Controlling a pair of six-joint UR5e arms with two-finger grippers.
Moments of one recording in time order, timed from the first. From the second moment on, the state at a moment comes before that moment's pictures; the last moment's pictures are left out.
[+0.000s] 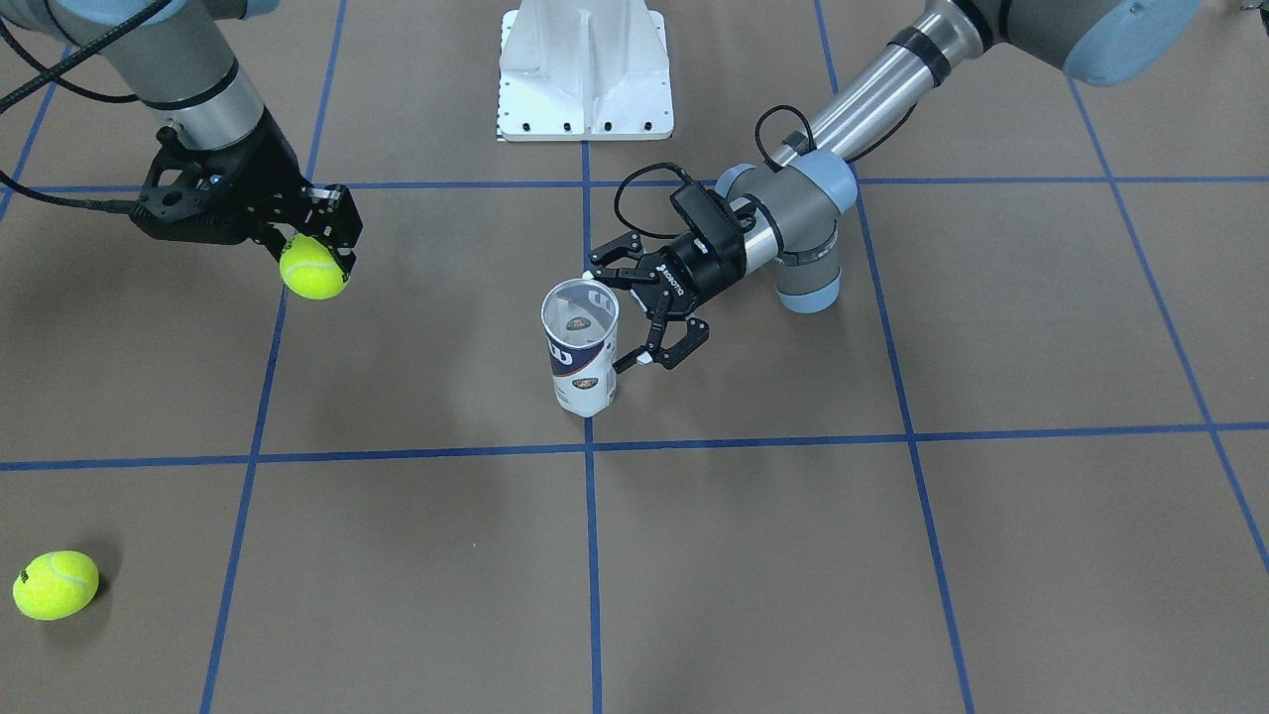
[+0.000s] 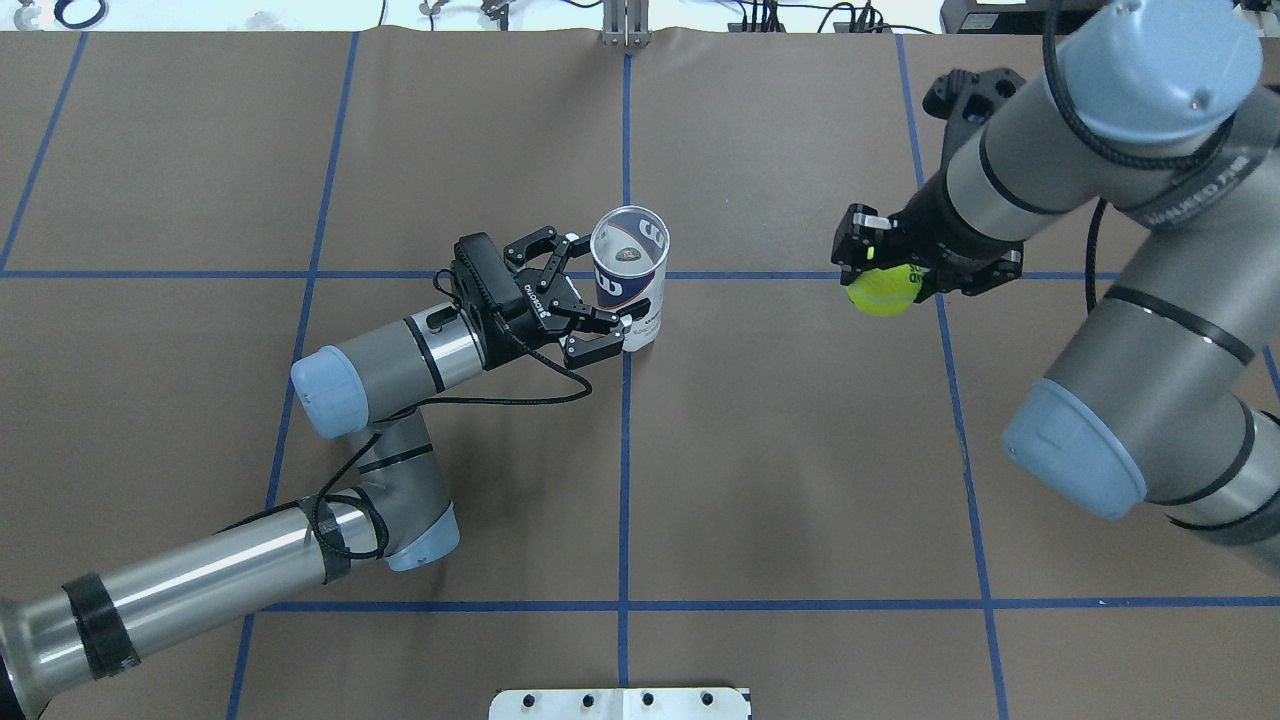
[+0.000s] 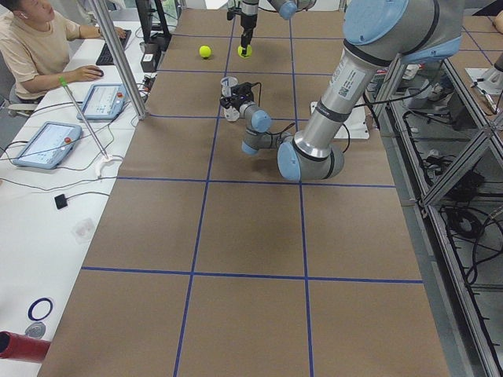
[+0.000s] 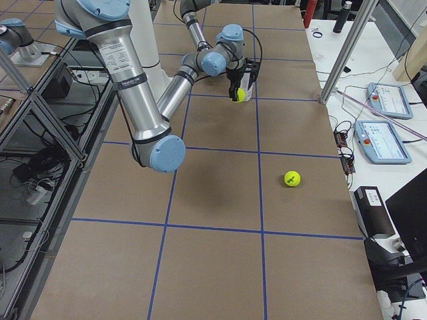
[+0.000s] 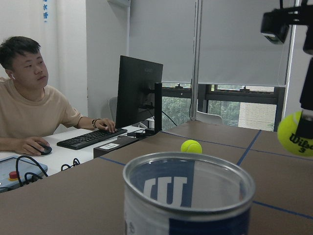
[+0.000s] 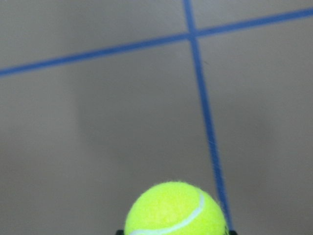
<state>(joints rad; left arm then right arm) -0.47 -2.30 -1.01 -3.49 -1.45 -0.38 0.81 -1.07 2.07 -1.81 2.05 1.23</state>
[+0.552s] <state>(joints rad) -0.46 -2.31 -1.01 -3.47 -1.45 -0.37 0.84 -0.70 1.87 -1.95 2.08 1.27</state>
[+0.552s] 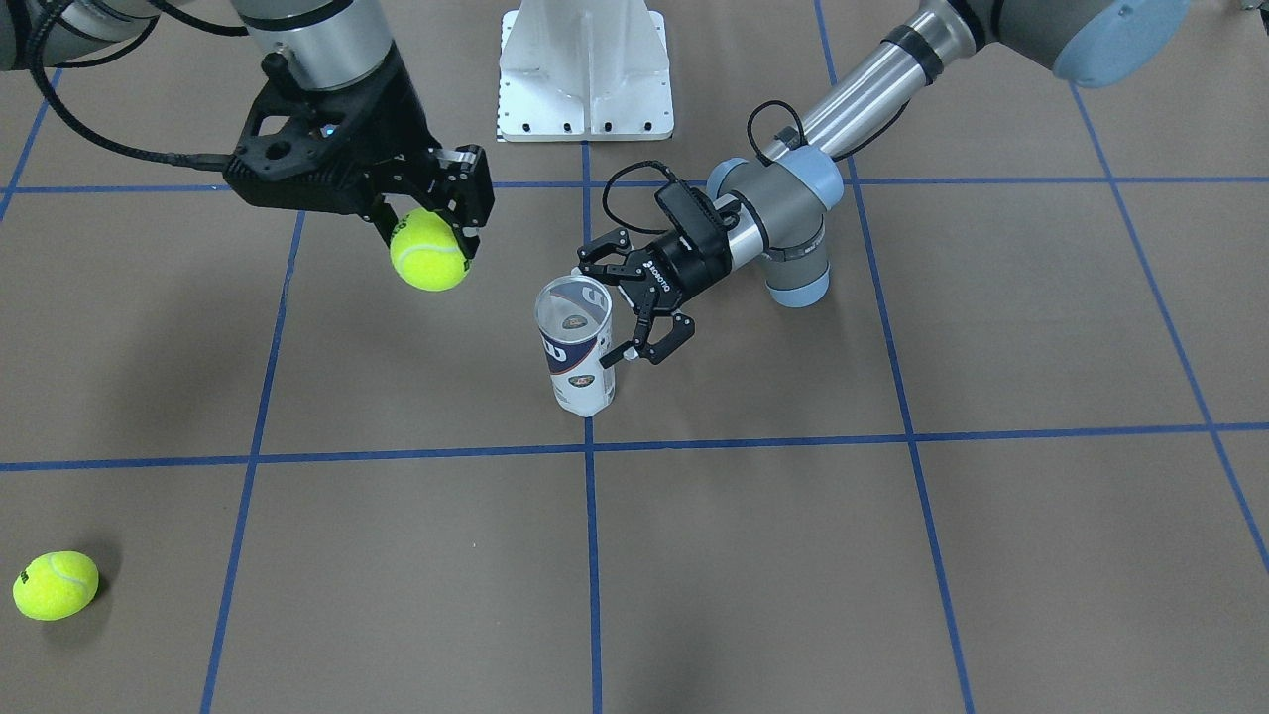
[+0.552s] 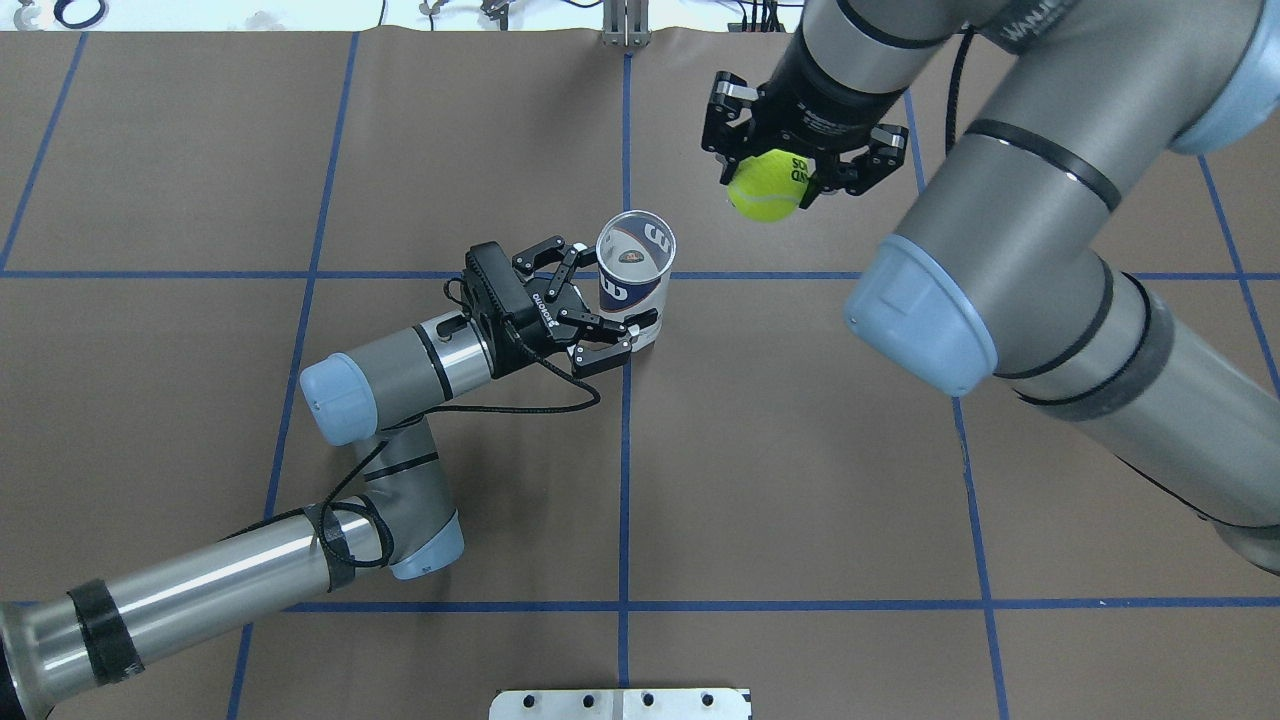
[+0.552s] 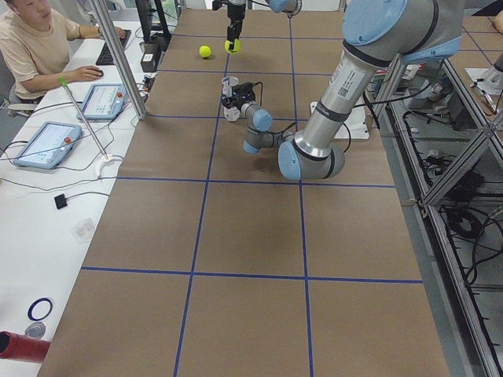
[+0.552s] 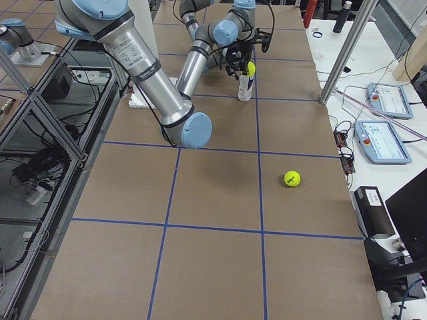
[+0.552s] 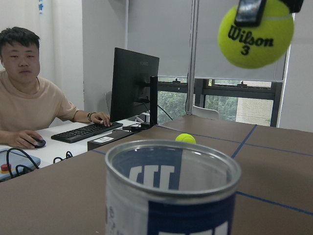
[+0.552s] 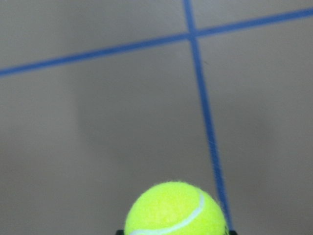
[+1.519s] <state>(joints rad) -0.46 -2.31 -1.00 -3.47 -1.45 -0.37 0.79 -0.45 1.59 -1.97 2.07 1.31</state>
